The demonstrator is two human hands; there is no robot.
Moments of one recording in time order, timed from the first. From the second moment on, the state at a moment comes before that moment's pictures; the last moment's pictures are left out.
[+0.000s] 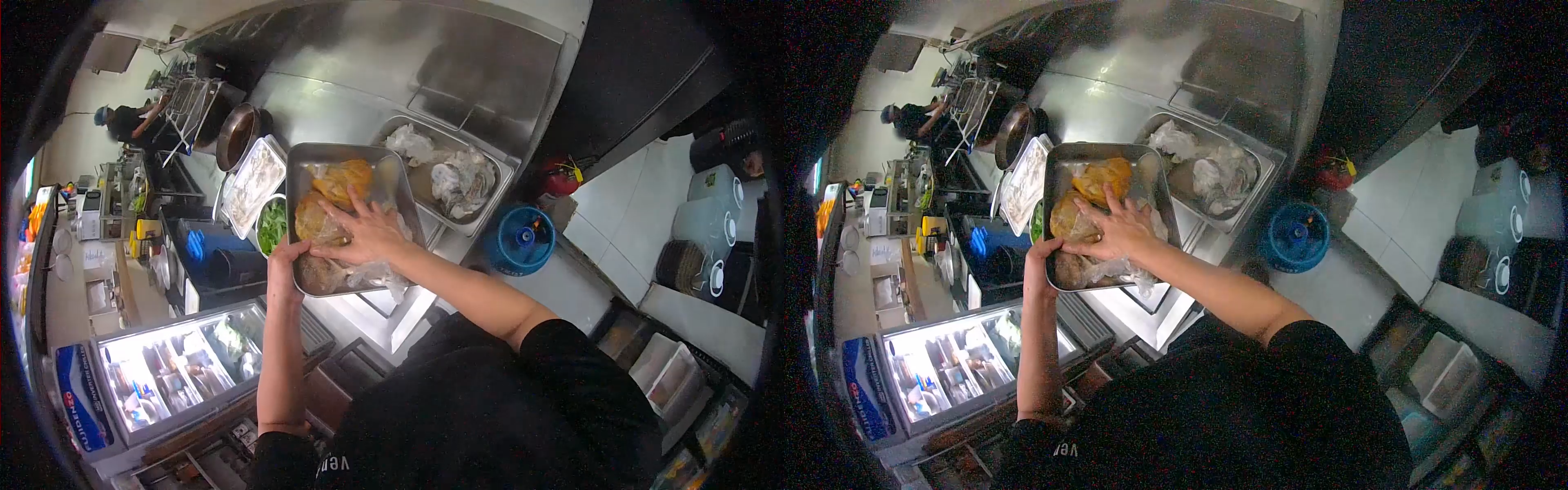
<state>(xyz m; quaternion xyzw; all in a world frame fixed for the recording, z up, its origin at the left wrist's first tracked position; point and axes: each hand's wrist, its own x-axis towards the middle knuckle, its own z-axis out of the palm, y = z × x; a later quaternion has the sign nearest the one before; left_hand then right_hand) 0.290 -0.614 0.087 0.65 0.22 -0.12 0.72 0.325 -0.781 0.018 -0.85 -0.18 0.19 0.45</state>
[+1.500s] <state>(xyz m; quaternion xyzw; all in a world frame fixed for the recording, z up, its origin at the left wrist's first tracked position) 0.321 -0.711 0.165 0.85 0.15 -0.12 0.50 0.306 -0.805 0.023 -0.78 -0.06 0.04 0.62</state>
